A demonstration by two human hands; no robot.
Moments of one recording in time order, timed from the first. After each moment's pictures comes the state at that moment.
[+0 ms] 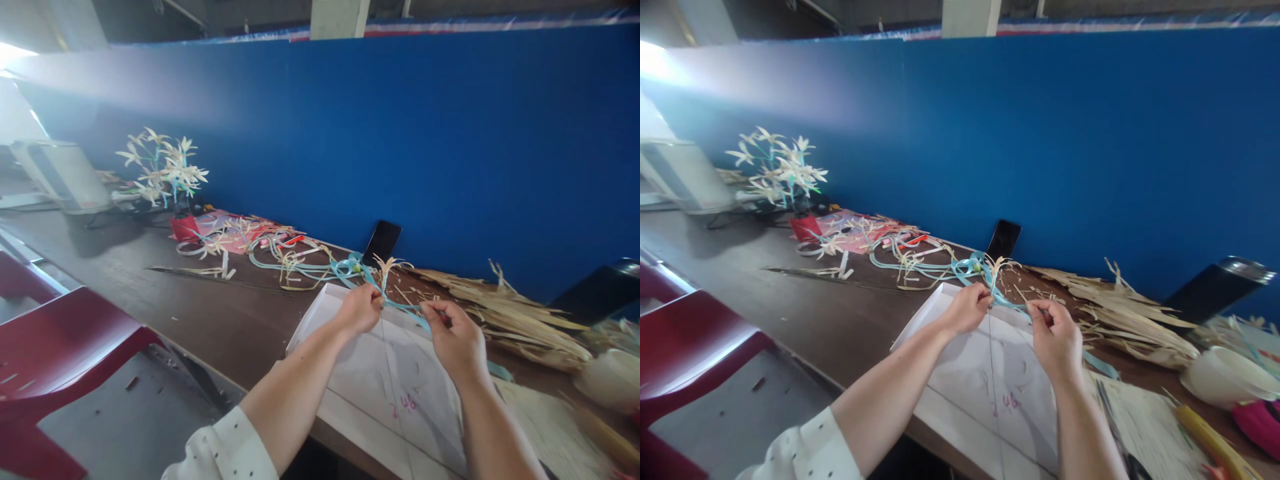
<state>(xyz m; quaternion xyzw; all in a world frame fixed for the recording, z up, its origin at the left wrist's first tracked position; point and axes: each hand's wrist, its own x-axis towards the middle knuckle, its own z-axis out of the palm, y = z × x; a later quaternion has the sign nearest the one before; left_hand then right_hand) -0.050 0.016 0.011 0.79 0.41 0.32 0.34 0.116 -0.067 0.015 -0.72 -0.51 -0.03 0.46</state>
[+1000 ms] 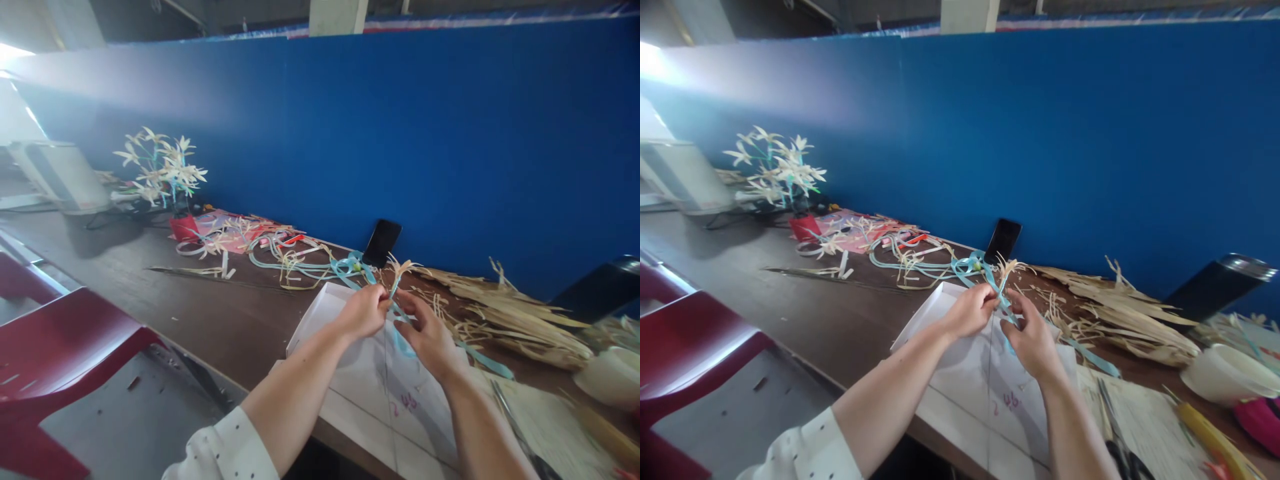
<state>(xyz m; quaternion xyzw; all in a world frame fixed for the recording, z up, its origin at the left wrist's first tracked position) -0.049 0.009 0.010 0.83 0.34 0.34 0.29 0.094 -0.058 0.001 -0.64 -0.59 0.18 0.45</state>
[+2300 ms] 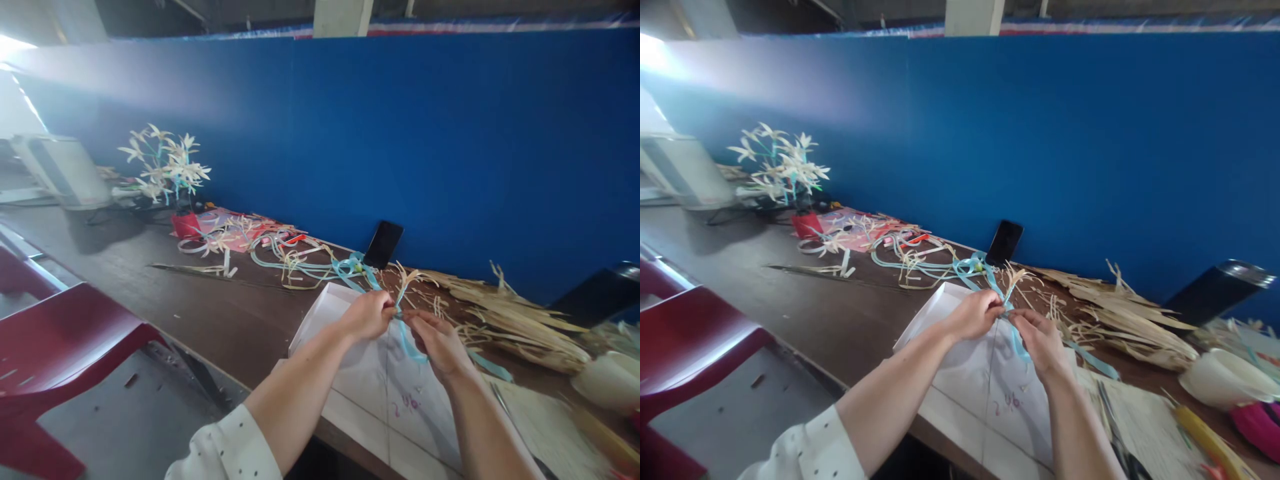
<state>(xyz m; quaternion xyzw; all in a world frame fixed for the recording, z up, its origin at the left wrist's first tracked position) -0.049 0.009 0.009 0.84 0.32 0.31 0.30 0.102 -0.060 -0.002 -0.68 -0.46 0.30 0.49</state>
